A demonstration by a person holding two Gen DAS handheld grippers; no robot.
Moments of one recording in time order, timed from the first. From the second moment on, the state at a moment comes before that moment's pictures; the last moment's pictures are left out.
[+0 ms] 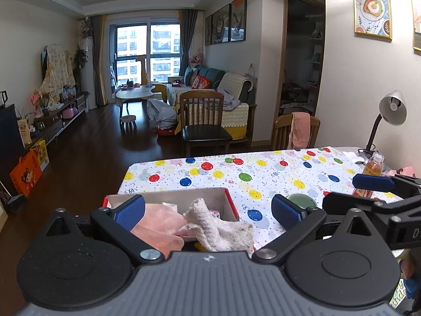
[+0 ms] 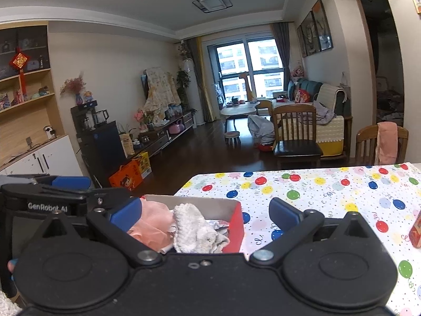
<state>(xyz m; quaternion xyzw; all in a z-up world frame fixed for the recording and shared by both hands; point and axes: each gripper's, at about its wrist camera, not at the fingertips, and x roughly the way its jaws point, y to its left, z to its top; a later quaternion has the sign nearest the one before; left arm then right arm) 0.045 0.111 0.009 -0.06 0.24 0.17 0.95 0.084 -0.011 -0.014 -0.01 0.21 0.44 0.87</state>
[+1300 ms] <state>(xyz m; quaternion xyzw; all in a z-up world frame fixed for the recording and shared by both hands) 0.029 0.102 0.003 -0.10 0.24 0.18 0.95 0.075 -0.019 -0.020 -0.02 0.21 0.40 0.89</state>
